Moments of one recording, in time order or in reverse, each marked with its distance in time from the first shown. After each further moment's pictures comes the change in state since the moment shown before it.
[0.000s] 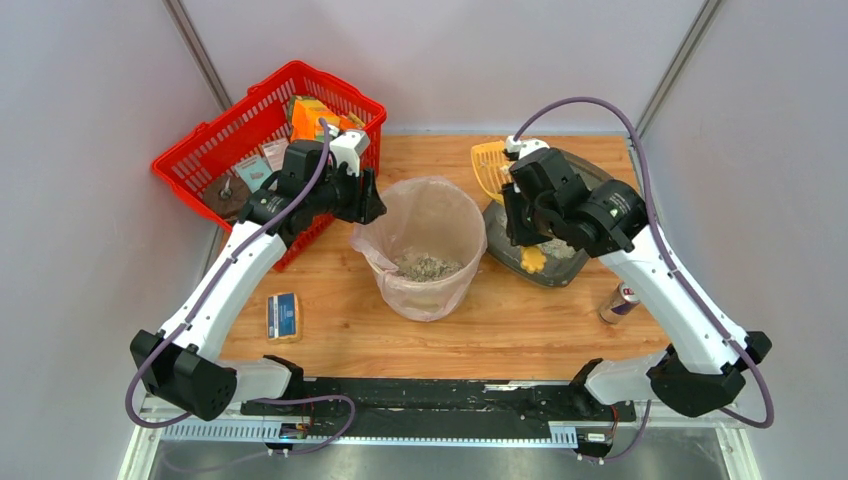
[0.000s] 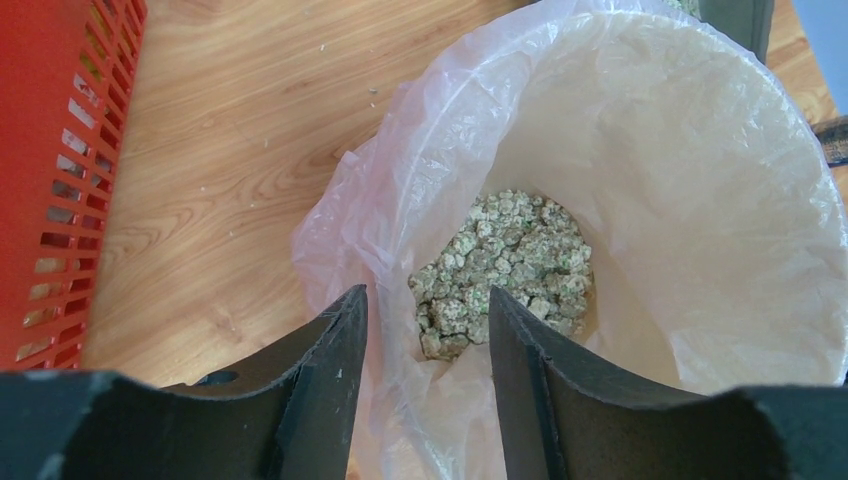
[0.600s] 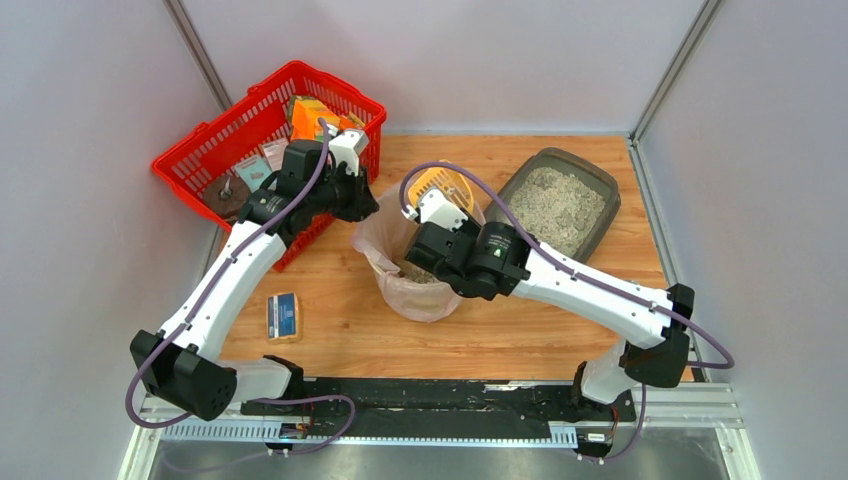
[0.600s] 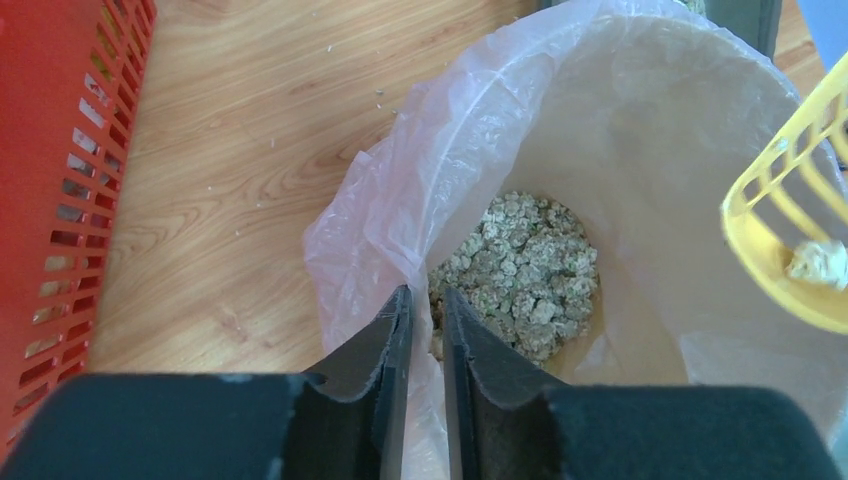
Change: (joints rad) left arm 0.002 0.000 0.000 0.000 -0.004 0.000; right arm 0.473 0.218 -0.030 -0.001 0.597 -0.143
